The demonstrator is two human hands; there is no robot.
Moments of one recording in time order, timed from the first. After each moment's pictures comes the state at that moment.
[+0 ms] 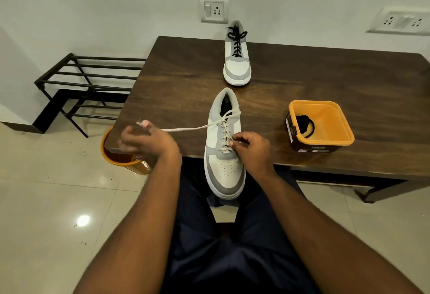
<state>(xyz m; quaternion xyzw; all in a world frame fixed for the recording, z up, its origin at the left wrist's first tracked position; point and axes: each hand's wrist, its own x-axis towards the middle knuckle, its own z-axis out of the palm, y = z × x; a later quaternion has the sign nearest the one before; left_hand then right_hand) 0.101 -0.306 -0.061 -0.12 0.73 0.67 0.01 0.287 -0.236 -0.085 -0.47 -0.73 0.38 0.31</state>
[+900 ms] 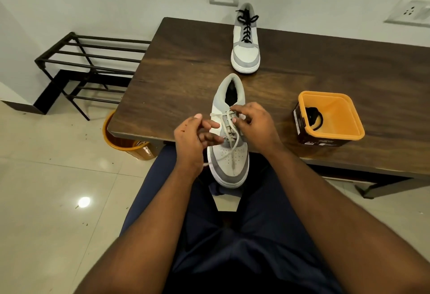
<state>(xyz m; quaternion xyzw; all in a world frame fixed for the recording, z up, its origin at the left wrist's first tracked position) 0.160 -0.333 -0.054 0.17 0.55 0.74 0.36 0.273 -0.208 -0.061 -0.37 -0.84 0.32 0.24</state>
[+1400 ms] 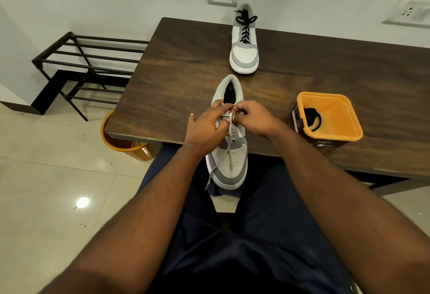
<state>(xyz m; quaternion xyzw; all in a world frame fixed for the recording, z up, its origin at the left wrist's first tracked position) 0.143 -0.291 -0.063 0.52 0.76 0.33 0.23 0.258 -0.182 -0.041 -0.37 -0.82 0.43 0.08</state>
